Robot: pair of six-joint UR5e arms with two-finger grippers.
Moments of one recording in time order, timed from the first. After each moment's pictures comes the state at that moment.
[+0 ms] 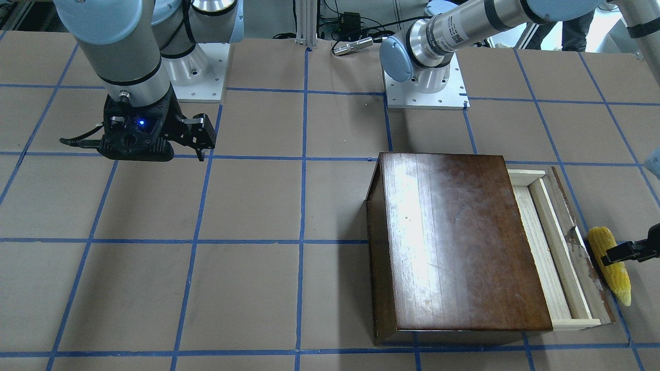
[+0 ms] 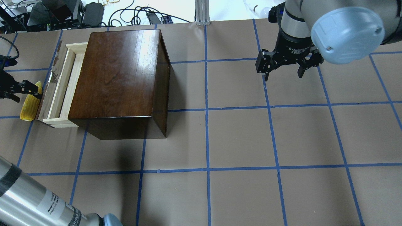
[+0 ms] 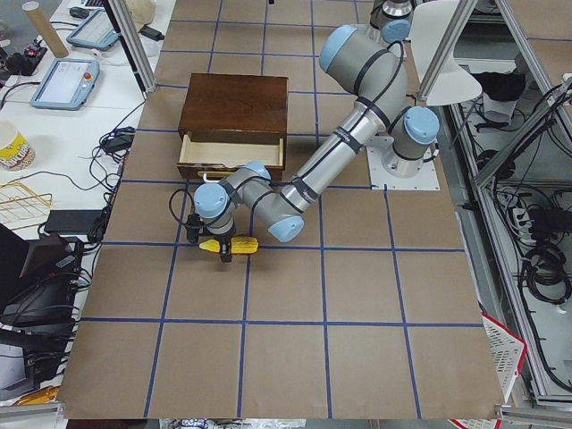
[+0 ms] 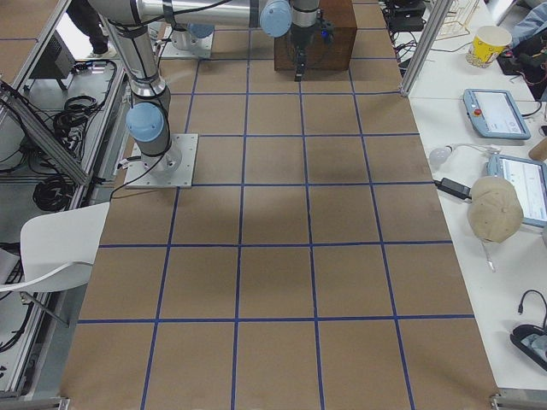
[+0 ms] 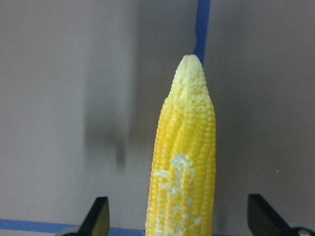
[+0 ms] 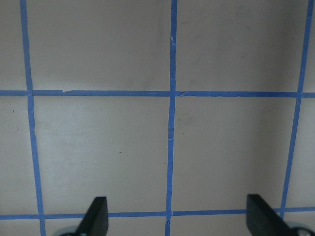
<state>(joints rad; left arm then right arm) -0.85 -2.25 -1.41 -1.09 1.54 0.61 1.65 -1.48 1.58 -1.63 -1.63 0.06</state>
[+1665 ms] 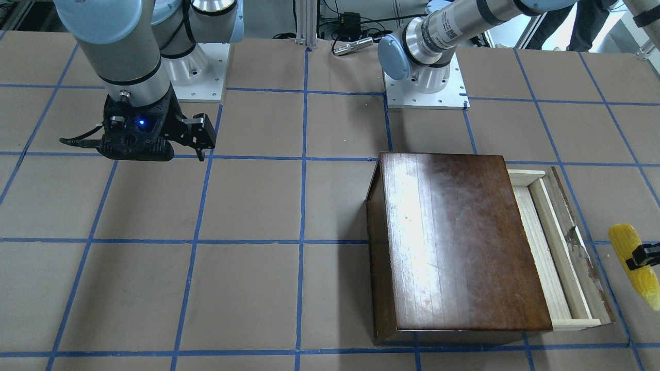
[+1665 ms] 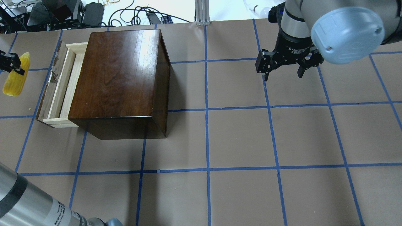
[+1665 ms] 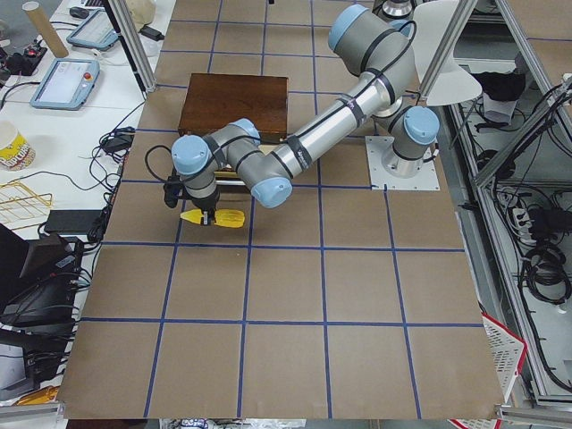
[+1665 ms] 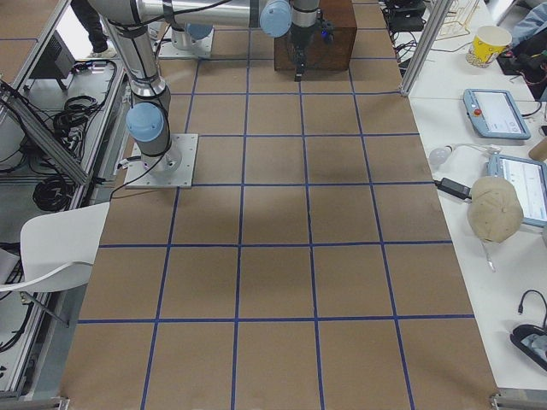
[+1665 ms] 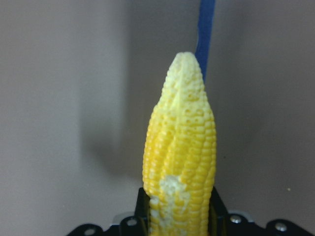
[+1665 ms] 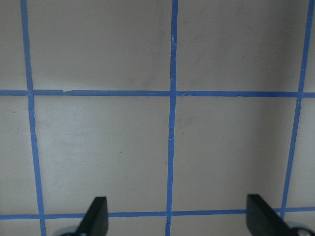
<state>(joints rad) -0.94 -2.11 -1.22 -1.37 1.53 0.62 1.65 -1.48 1.58 -1.62 -1.63 0.06</state>
